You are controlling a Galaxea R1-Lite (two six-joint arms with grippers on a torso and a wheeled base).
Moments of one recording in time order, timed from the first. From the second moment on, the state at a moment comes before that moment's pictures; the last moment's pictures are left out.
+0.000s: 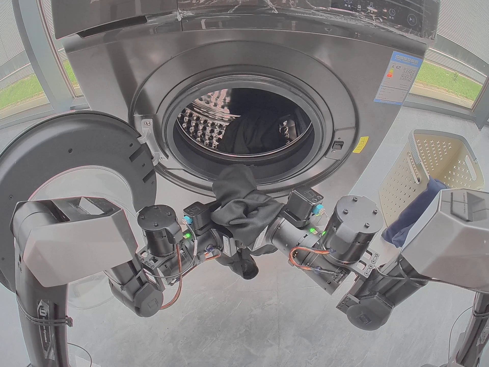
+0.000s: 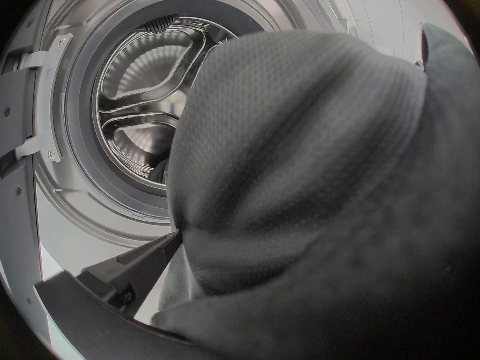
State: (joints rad) left arm -0.53 2.28 -0.76 -1.55 -0.18 -0.02; right arm 0.82 2.13 -0.82 -1.50 -0.13 0.14
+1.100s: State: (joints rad) left arm -0.52 2.10 -0.76 -1.55 -0.12 -0.10; right arm 0.72 2.08 -0.72 -1.50 -0.13 0.17
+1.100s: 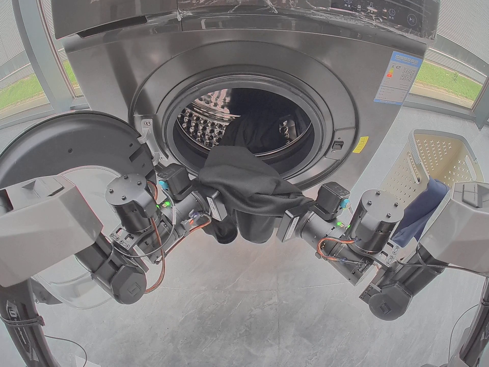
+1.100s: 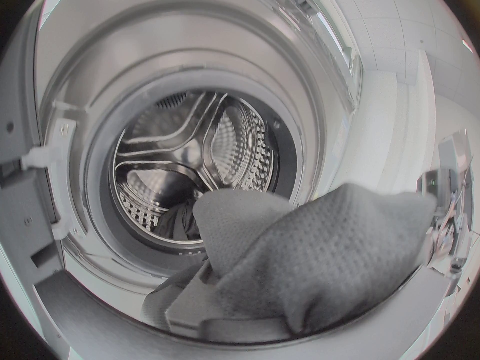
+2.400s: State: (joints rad) left arm -0.56 1.67 -0.29 -1.55 -0.10 -0.16; right arm 0.62 1.94 -0.30 -1.54 -0.06 0.12
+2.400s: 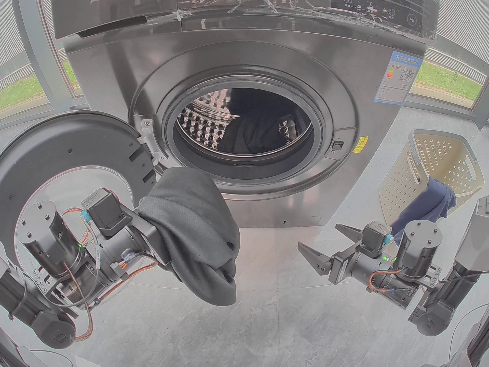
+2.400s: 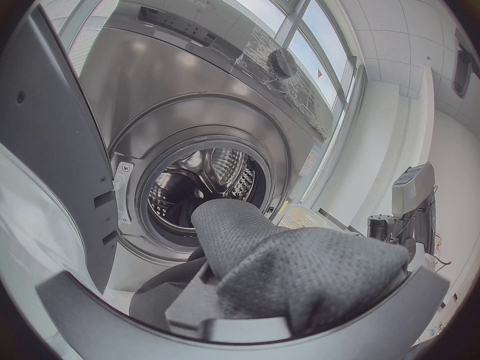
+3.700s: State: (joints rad) left arm -0.59 1.71 -0.28 -1.55 -0.10 -0.15; right arm 0.60 1.93 -0.29 -1.54 -0.06 0.12
